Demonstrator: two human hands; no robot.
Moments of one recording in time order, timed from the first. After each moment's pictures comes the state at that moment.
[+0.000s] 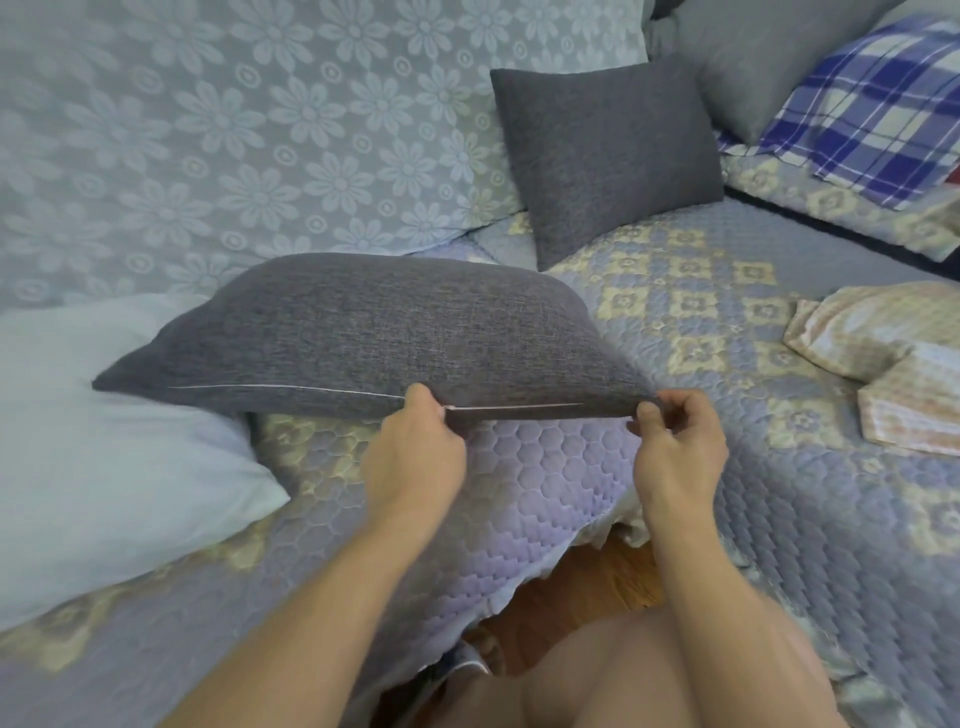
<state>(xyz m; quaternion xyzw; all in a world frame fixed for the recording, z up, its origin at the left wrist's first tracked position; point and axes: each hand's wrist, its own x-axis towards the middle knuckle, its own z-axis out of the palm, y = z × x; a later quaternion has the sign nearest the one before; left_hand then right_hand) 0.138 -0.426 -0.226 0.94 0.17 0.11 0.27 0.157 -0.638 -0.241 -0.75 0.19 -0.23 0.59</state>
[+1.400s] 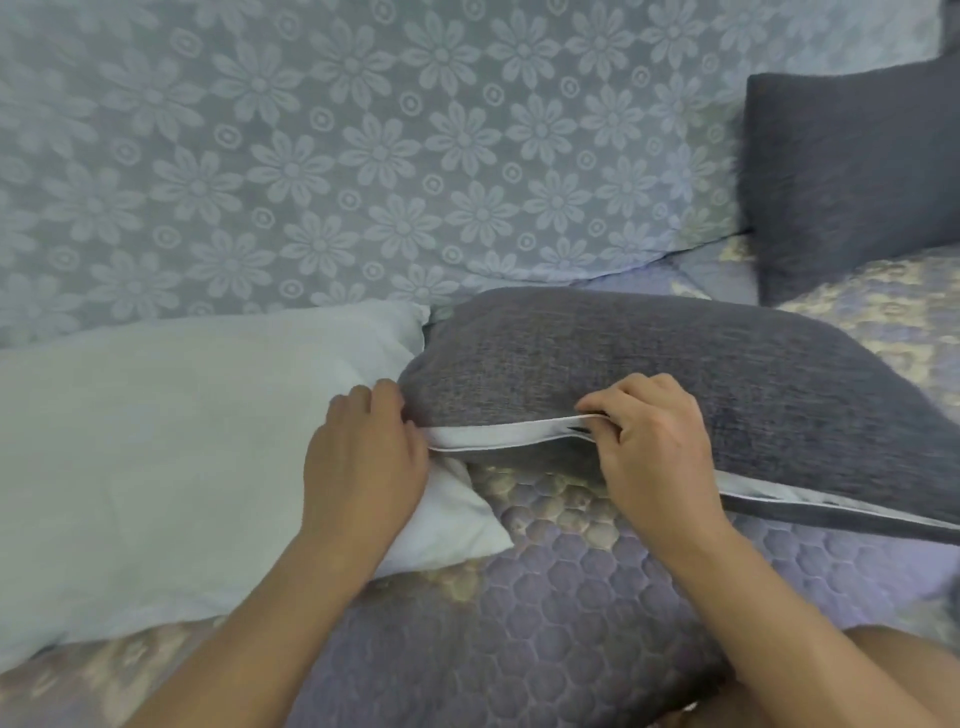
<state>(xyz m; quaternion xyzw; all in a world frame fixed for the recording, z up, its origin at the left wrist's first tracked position) 0.099 -0.173 -0.198 0.95 0.21 0.21 0.04 0.197 -0.402 -0.219 -0.88 -0.26 -0.26 0.29</state>
